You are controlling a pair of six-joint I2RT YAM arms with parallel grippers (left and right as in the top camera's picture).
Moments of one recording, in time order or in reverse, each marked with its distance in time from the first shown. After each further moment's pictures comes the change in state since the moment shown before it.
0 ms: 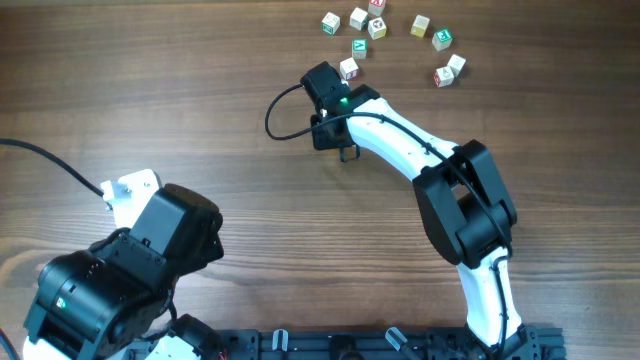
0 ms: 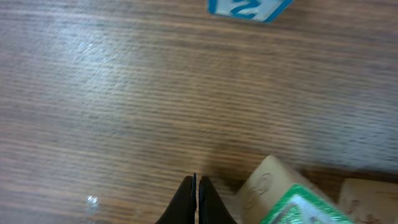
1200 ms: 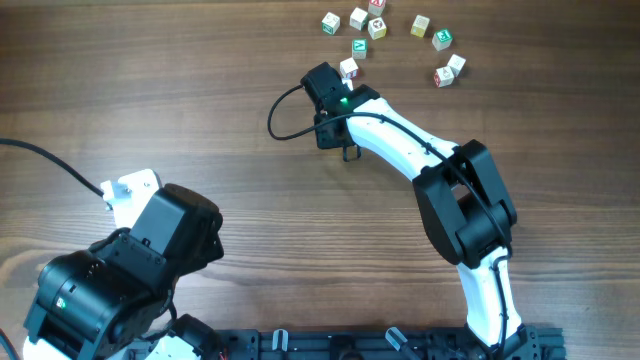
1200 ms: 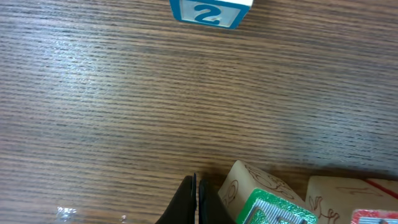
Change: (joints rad) left arm 0.000 0.000 0.000 0.000 0.000 0.000; right arm 0.000 0.000 0.000 -0.014 0.068 -0.005
